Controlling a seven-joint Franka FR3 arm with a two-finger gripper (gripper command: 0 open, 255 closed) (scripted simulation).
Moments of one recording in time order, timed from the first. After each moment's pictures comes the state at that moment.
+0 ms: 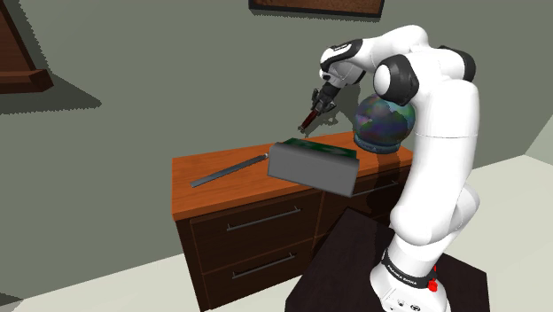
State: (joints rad) arm -0.42 0.29 -0.39 -1.65 0.55 2.14 -2.44
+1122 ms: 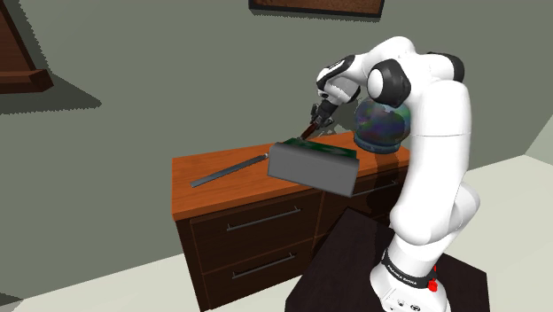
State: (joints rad) arm -0.43 0.35 -0.36 -1.76 0.64 2.32 -2.55
